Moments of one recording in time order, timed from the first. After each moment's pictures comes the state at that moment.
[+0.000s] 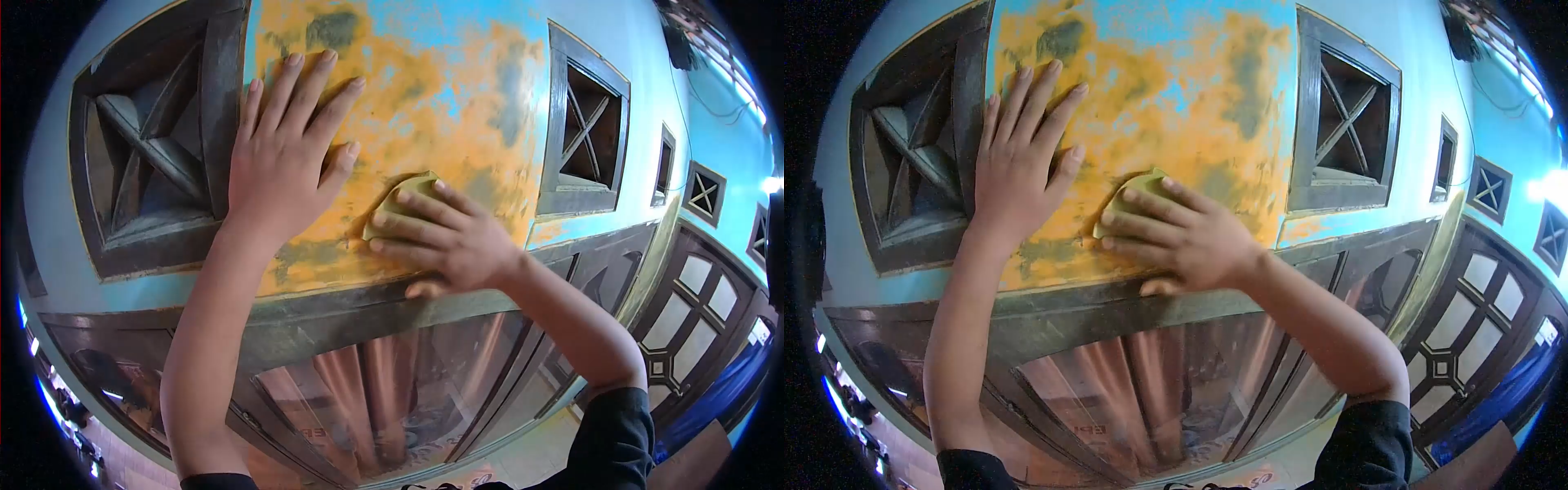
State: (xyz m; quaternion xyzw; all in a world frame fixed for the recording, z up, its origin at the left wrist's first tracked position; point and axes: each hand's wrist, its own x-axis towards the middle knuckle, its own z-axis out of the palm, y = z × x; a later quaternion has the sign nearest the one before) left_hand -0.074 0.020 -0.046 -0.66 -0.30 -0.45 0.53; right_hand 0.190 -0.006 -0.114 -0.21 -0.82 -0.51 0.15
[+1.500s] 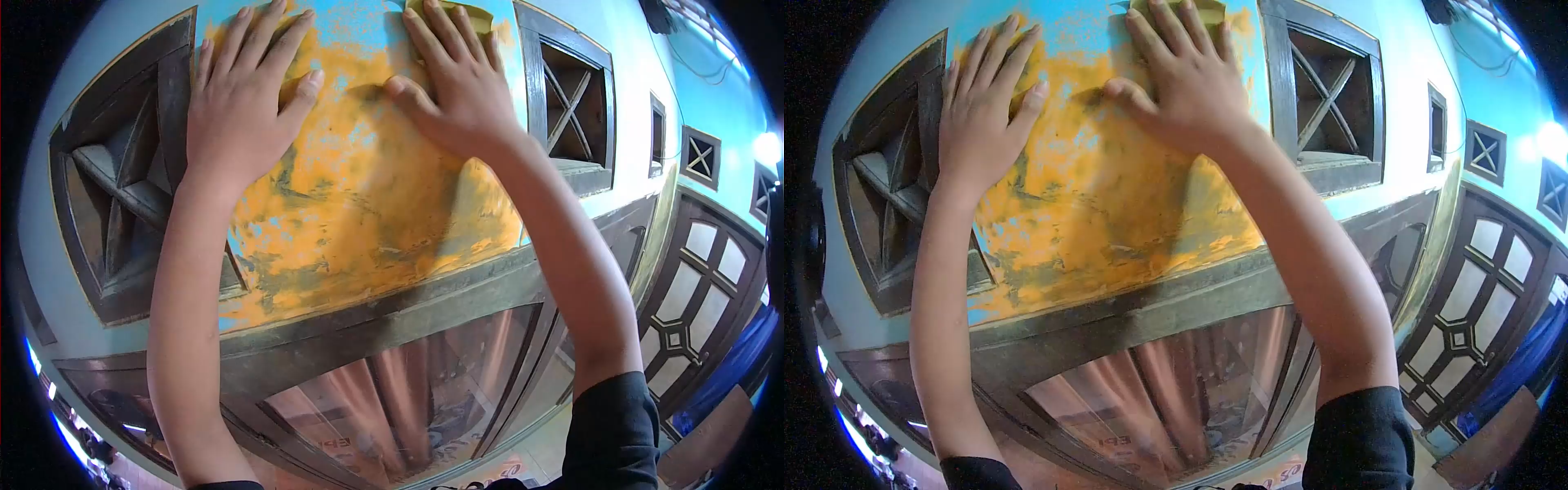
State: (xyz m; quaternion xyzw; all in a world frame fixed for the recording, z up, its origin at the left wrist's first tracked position) left_hand -0.066 0.041 0.031 -0.58 -0.27 -0.46 0.62; right_hand 0.196 0.009 0.017 -0.41 -0.59 -0.57 0.39
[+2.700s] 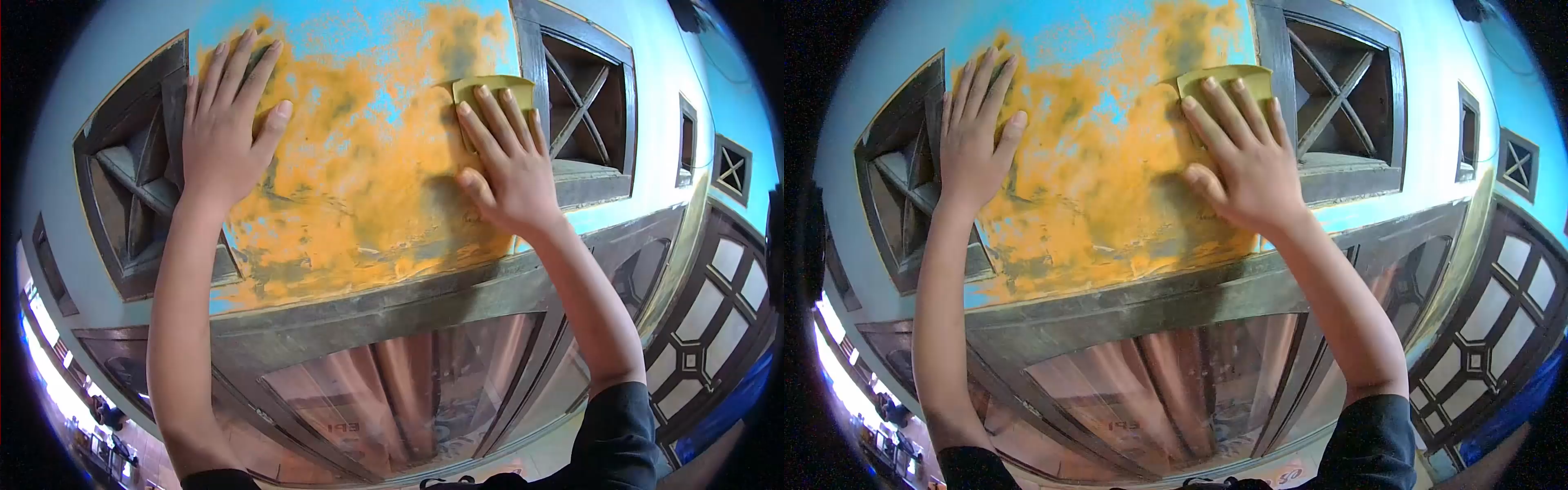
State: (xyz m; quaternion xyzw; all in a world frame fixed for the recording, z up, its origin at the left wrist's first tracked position) left_hand -0.075 0.039 0.020 -0.60 -0.30 -0.42 0.61; right_hand 0.276 -0.001 -0.071 -0.41 -0.64 -0.51 0.41
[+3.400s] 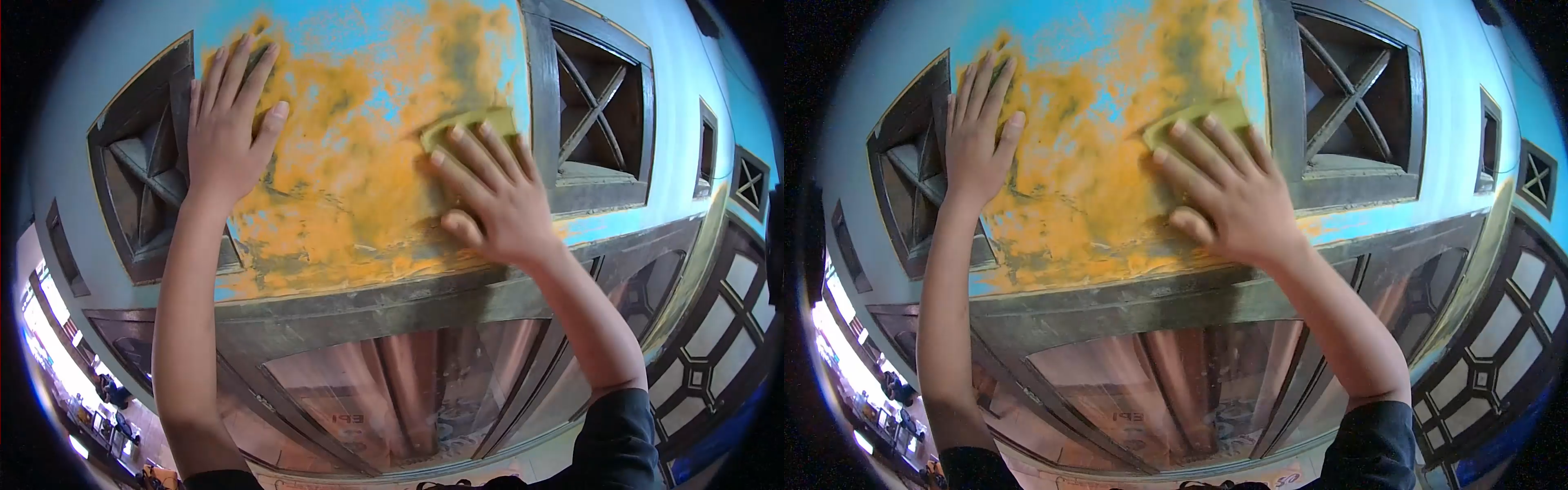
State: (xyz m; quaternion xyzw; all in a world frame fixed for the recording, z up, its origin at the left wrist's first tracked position) left_hand -0.076 0.038 0.017 -0.59 -0.31 -0.42 0.61; right_hand 0.271 -0.008 -0.095 -0.37 -0.69 -0.53 0.33
